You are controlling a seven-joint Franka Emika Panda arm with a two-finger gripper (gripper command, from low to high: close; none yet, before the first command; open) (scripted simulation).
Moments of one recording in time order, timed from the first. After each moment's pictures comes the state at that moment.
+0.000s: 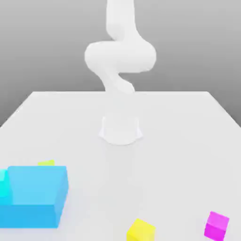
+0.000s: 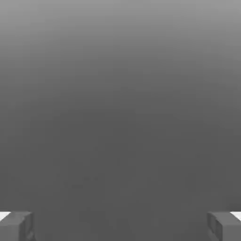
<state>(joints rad) 0.03 -0.71 0.00 -2.30 0.00 2.33 0.75</state>
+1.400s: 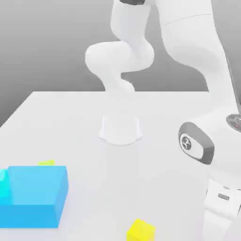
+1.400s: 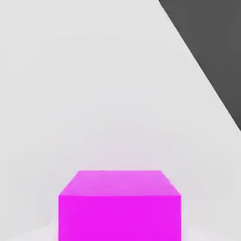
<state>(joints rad) 0.35 0.49 0.11 -2.27 -0.13 2.76 0.34</state>
